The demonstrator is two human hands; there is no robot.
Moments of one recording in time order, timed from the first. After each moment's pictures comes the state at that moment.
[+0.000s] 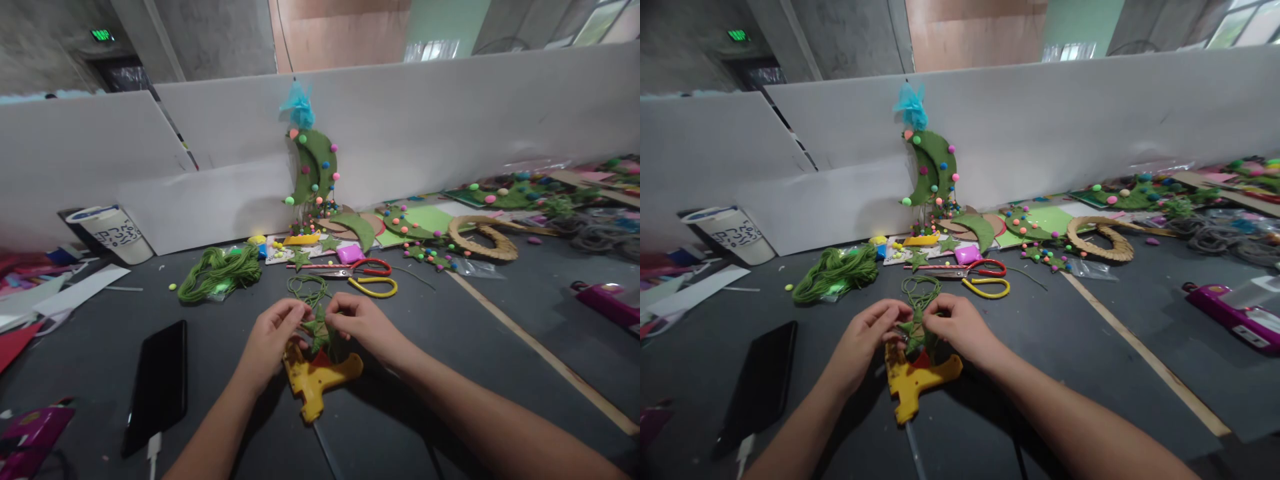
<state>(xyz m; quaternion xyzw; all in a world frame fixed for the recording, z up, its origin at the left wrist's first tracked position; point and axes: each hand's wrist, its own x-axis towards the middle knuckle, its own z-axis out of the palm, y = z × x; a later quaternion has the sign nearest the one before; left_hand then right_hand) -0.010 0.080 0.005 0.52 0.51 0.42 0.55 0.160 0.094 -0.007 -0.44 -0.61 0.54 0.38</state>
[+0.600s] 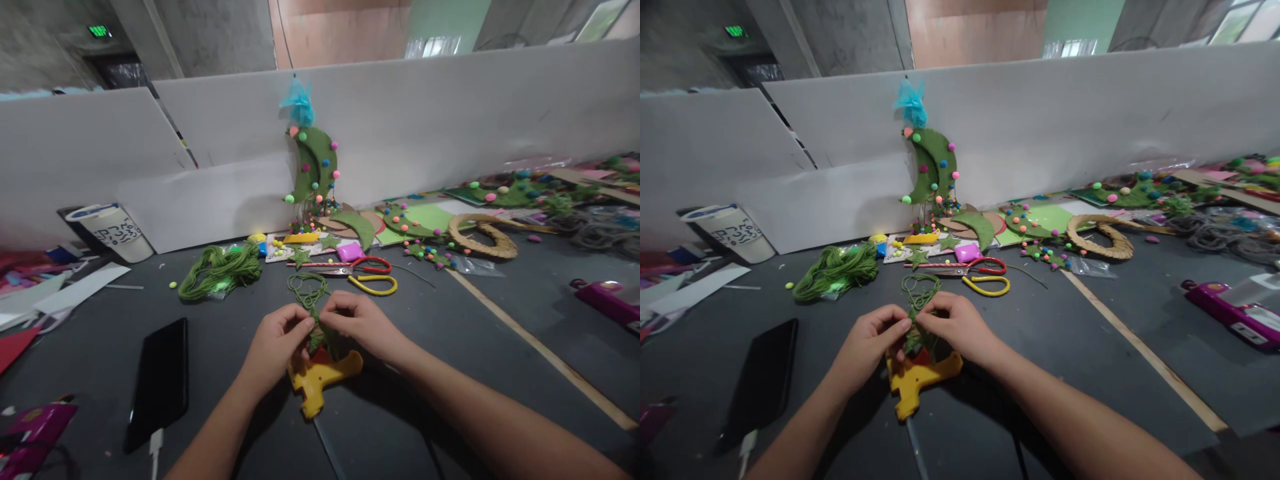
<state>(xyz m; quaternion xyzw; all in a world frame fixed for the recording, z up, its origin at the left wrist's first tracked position) -0.010 0.077 0.003 0.56 0.53 0.34 0.54 0.161 0.095 -0.007 -0.42 -0.67 0.49 0.37</state>
